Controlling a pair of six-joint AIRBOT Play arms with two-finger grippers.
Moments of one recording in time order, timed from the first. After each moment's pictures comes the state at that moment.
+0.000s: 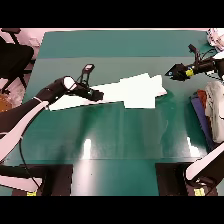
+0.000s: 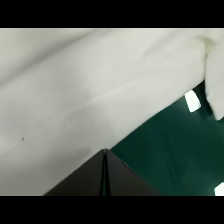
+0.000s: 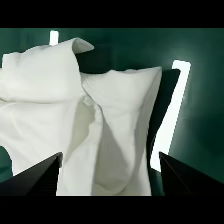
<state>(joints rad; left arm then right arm) -0.42 -1.57 1.22 1.03 -0.73 -1.37 -0.33 -1.99 1.90 -0.79 1.45 1.14</state>
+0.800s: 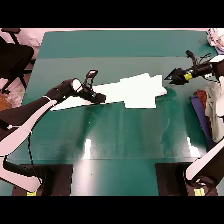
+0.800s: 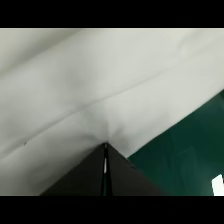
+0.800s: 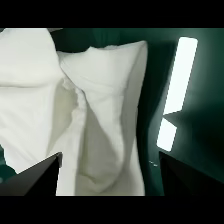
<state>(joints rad) -0.44 -1.65 1.25 1.09 -0.76 -1.44 -0.33 -2.06 1.91 -0.80 1.51 1.14</state>
